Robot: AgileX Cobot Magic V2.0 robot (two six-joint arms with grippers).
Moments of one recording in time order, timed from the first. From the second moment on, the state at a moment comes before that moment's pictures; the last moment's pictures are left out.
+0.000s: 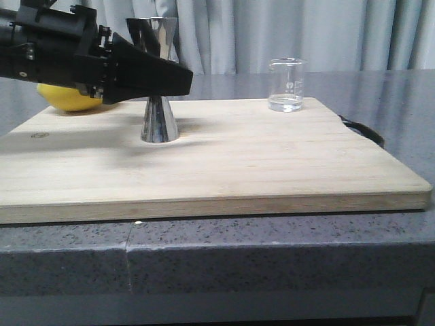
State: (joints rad) left arm -0.23 1.78 -0.99 -1.71 1.14 2.19; right arm 0.04 0.80 -0.58 -1.83 -0.53 1.87
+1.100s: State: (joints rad) left arm -0.23 0.93 -0.99 -0.15 0.85 0.29; right arm 0.04 0.80 -0.58 -1.83 -0.34 1.99
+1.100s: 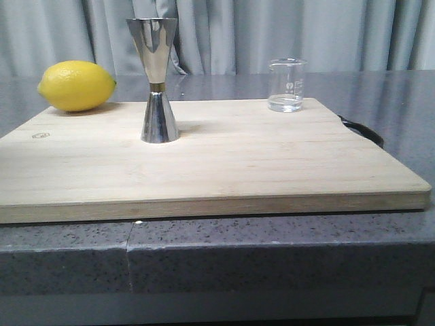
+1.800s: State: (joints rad) left arm -0.23 0.60 -0.74 0.08 0.66 -0.18; right arm 0.04 0.51 -0.58 -1.77 -0.21 2.12
